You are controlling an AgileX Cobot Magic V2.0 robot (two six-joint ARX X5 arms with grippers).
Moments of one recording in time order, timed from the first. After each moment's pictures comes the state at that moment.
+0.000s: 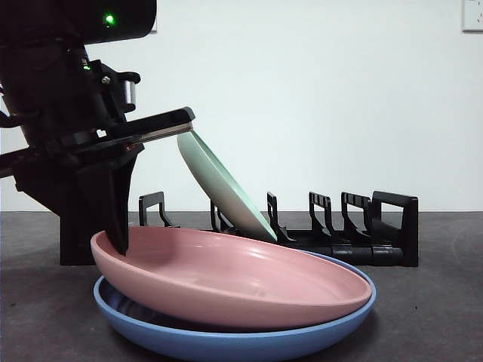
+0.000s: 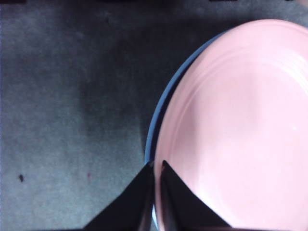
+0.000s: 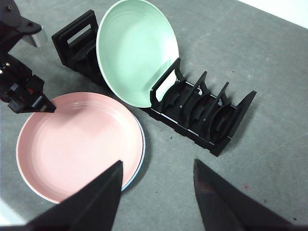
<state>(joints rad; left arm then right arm) -0.72 1.42 0.87 -0.57 -0.03 -0.64 0.95 0.73 1.09 -0.99 0.32 0.21</state>
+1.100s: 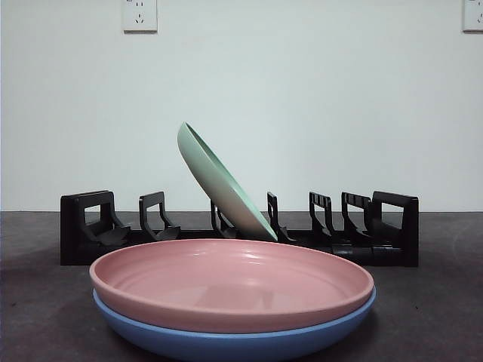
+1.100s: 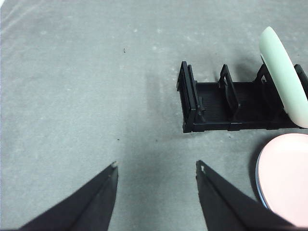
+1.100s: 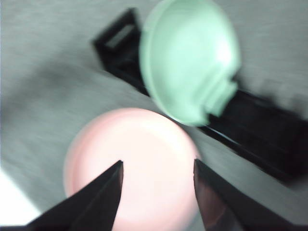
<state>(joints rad) -0.31 0.51 1.02 -1.09 -0.19 -0.18 0.87 1.04 1.13 -0.75 0.07 0.25</state>
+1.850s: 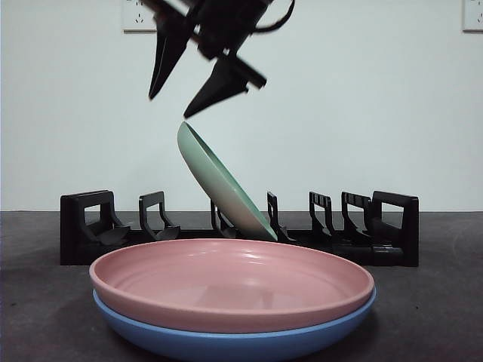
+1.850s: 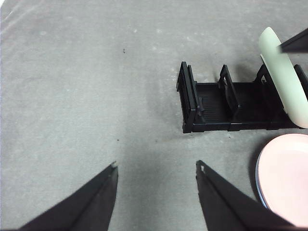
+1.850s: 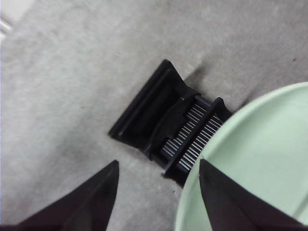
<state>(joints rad) -0.31 0.51 1.02 -1.09 -0.19 -0.18 0.70 1.95 1.84 -0.68 -0.29 0.27</state>
